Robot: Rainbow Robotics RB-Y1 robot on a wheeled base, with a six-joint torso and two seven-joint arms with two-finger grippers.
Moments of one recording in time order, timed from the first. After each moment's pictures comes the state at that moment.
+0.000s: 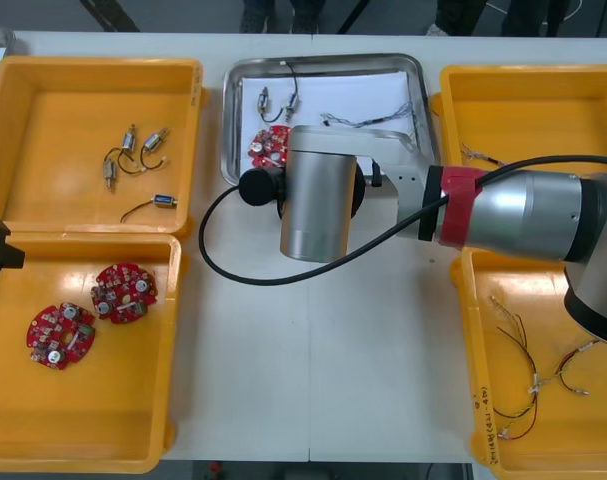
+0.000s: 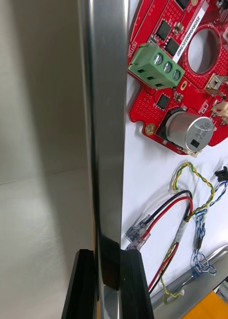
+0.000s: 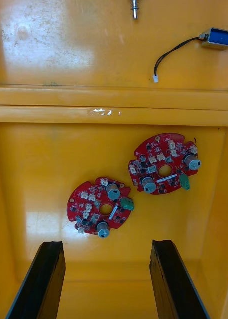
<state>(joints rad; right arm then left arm) -1.25 -0.41 1.27 -1.39 -0.36 1.37 1.69 -0.14 0.84 0.34 -2.29 0.93 1.91 -1.15</state>
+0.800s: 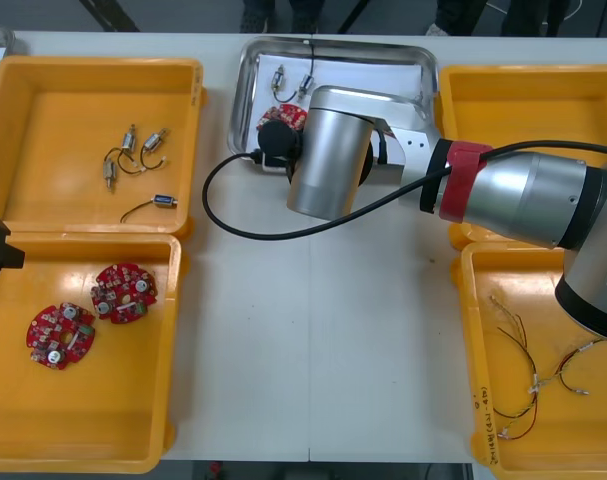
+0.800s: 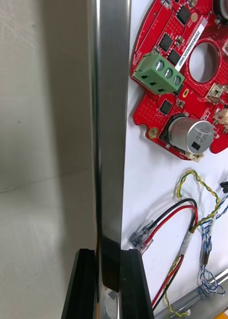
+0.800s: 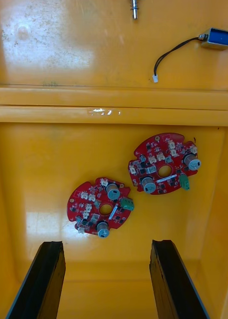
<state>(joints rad) -1.26 -0.40 1.19 -1.23 -0.43 1.23 1.74 -0.14 0.84 0.34 -2.29 0.93 1.91 -1.15</state>
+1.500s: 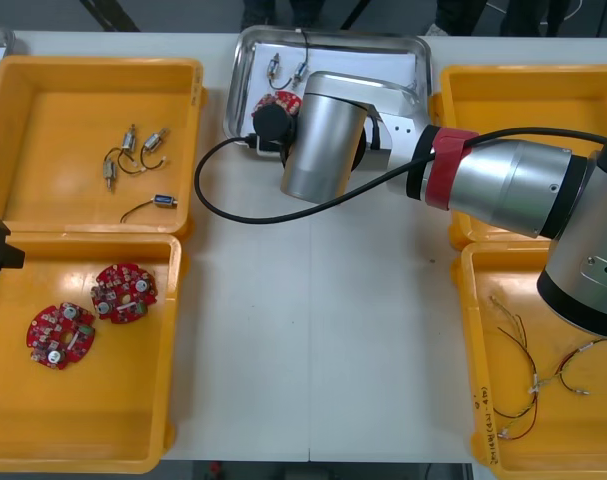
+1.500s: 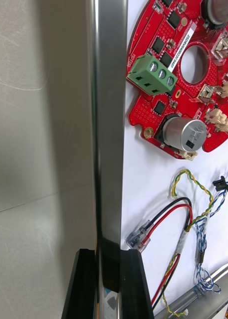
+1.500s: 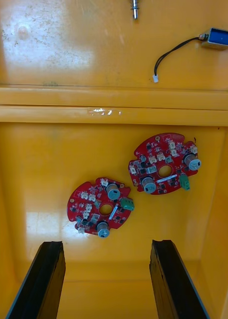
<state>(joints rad) -1.30 -0.35 1.19 -1.11 -0.44 1.16 1.75 -0.14 0.84 0.34 -2.29 0.93 1.91 -1.15</state>
